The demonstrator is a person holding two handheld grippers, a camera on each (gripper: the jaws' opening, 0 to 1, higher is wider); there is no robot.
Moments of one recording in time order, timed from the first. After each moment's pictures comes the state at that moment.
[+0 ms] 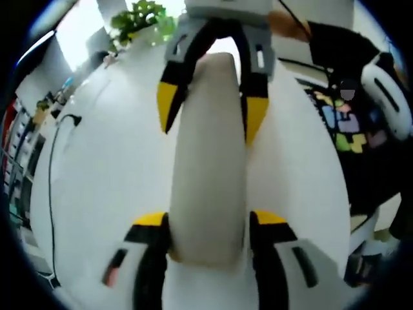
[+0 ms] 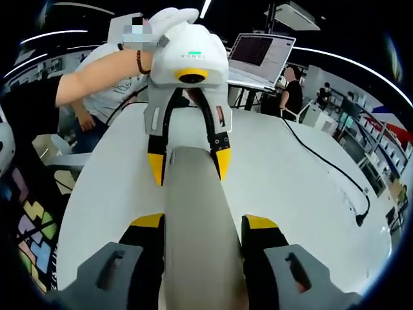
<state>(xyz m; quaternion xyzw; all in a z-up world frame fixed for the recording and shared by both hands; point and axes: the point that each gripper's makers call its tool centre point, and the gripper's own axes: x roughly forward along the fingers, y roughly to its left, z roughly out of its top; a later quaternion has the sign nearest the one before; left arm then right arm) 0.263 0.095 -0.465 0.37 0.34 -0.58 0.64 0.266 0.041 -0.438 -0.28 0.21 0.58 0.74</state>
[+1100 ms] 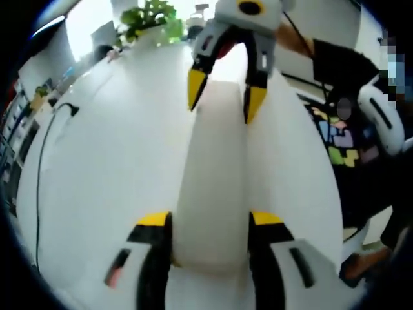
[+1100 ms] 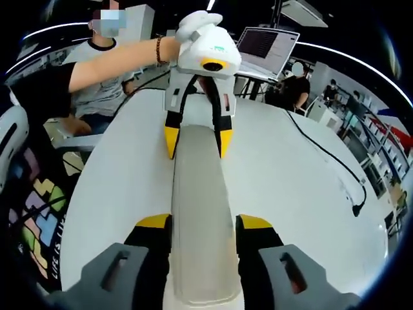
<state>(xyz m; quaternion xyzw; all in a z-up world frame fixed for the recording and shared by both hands) 0.264 0.090 -0.468 0.31 0.35 -0.60 0.64 0.255 -0.018 -0.437 -0.31 0.23 0.58 0.72</state>
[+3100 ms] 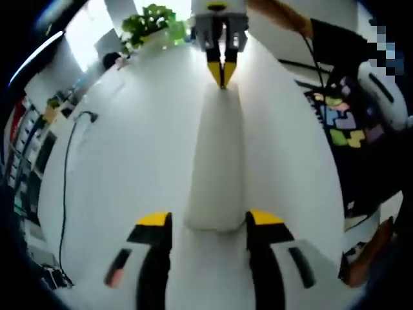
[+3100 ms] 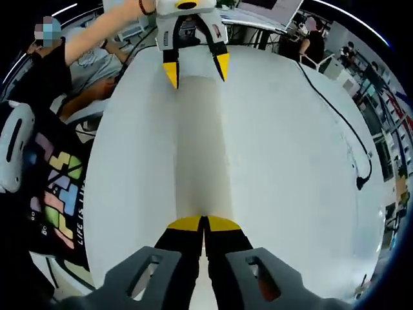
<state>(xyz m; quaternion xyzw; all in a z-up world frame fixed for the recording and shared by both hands) 0.257 0.126 -0.426 0.37 0.31 -0.55 0.68 0.247 -0.059 -0.442 -0.40 0.38 0.55 0.63</state>
